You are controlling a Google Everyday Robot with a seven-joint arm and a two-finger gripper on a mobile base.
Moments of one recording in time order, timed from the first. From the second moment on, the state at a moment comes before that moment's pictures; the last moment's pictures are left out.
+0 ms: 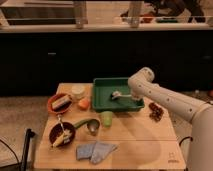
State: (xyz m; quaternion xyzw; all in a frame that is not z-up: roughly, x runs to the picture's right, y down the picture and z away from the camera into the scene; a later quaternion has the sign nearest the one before) arm 0.215 0.042 0.903 -0.17 0.09 0.16 0.97
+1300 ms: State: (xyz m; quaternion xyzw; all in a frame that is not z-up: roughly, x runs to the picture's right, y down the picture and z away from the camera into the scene) arm 0.181 0.038 0.895 -0.20 0.04 0.08 0.98
